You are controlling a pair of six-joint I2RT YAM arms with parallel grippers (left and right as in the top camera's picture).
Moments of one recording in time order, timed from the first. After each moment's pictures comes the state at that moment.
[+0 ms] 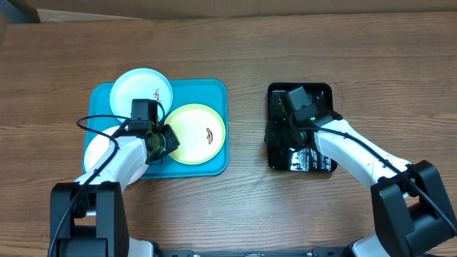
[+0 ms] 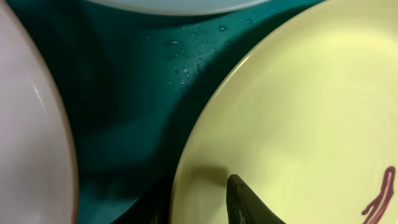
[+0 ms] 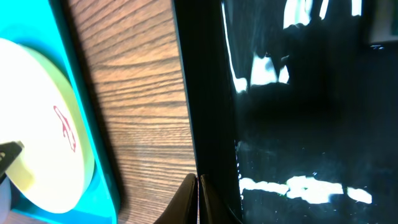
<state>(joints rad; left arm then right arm) -0.02 1.63 0.81 -0.42 0.08 -0.52 0.45 1.71 1.03 -0.50 -0.26 0.71</state>
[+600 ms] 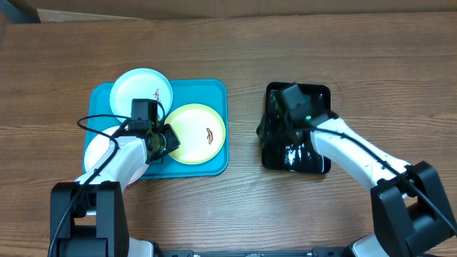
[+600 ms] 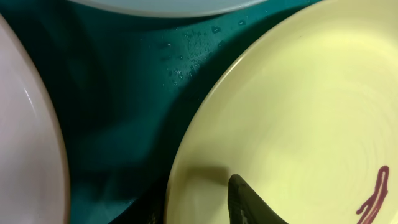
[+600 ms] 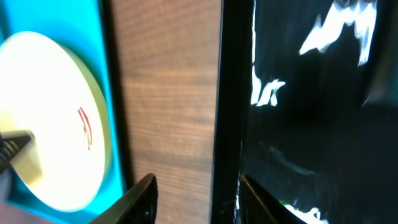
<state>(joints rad) -0.02 1.63 0.81 -0.42 0.09 -0.52 0.45 1.71 1.10 -0.51 -0.22 0.61</state>
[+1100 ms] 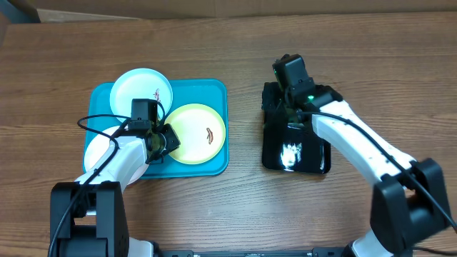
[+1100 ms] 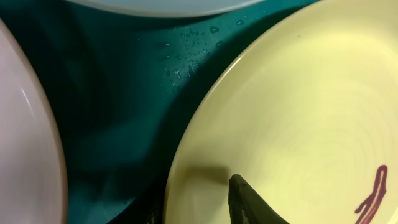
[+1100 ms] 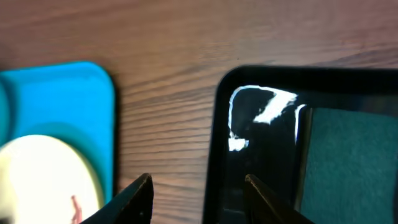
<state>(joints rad) -0.02 1.63 0.81 -0.42 0.09 -0.52 0.44 1.78 1.28 -0.48 0.02 0.50</state>
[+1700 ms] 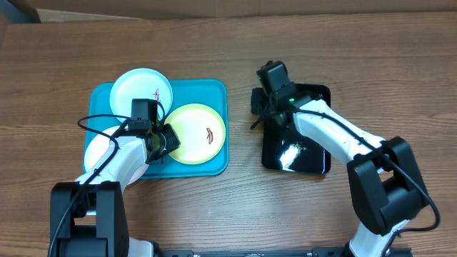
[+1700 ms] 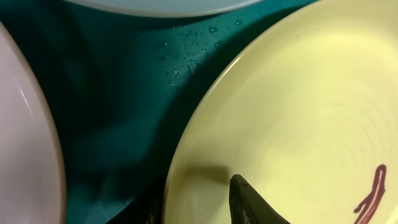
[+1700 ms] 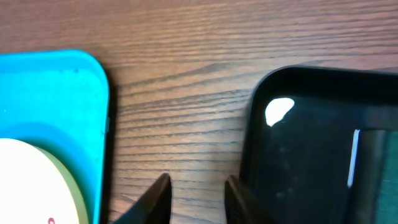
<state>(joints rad) -0.02 1.63 0.81 -0.42 0.09 -0.52 0.49 1.90 1.28 -0.36 0.04 0.49</state>
